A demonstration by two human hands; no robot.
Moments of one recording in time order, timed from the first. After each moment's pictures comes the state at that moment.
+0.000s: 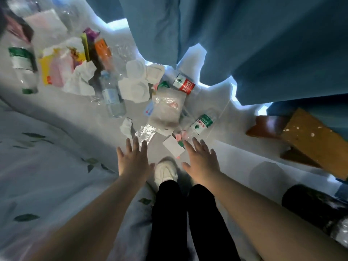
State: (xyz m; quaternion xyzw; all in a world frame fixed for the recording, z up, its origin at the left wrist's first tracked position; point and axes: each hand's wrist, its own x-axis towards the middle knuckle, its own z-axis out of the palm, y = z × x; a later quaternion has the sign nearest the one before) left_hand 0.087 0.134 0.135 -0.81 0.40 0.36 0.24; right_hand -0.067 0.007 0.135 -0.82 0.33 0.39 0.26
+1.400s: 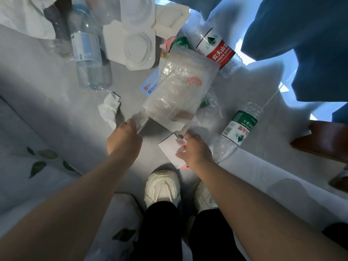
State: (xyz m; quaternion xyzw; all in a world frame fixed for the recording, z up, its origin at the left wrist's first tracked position) left_hand 0.115 0.143 -0.103 -0.92 0.21 0.34 0.03; right_hand -0.033 0.022 -0.123 -0.77 0.41 0.37 0.31
